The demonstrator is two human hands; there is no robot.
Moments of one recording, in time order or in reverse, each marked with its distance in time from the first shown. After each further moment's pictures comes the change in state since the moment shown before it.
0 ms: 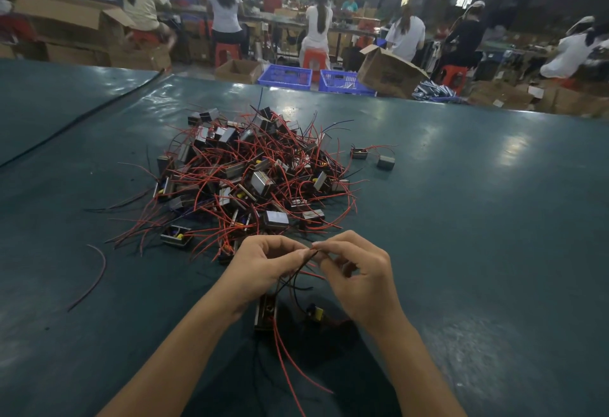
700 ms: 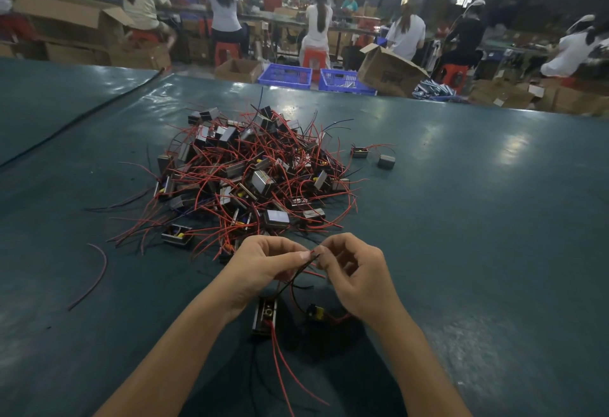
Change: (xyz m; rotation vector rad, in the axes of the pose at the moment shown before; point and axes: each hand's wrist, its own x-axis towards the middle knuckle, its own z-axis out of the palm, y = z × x) left_hand 0.002 -0.001 -0.006 -0.050 -0.081 -0.085; right_hand 0.001 -0.005 -0.003 0.120 -0.137 0.280
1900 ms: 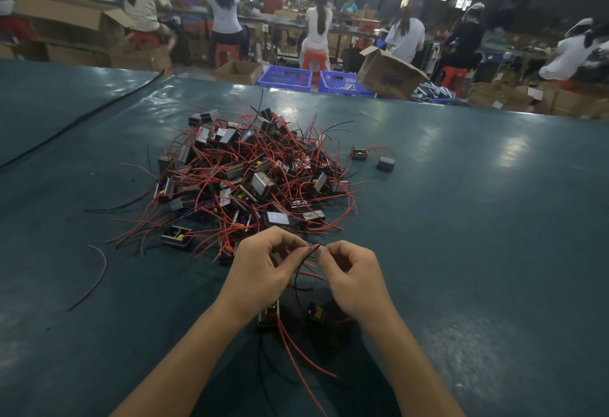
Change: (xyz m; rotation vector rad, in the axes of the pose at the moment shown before) left_hand 0.000 -0.011 0.009 0.465 0.276 0.467; right_hand 0.002 -0.007 0.008 0.064 0.011 0.312
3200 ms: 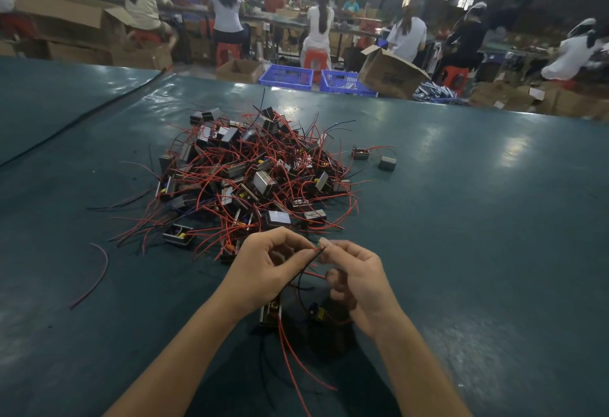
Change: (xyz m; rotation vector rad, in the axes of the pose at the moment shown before) left_hand 0.002 0.005 -0.008 -0.183 -0.133 -0.031; right_hand 0.000 -0.010 0.000 0.680 -0.057 0.446
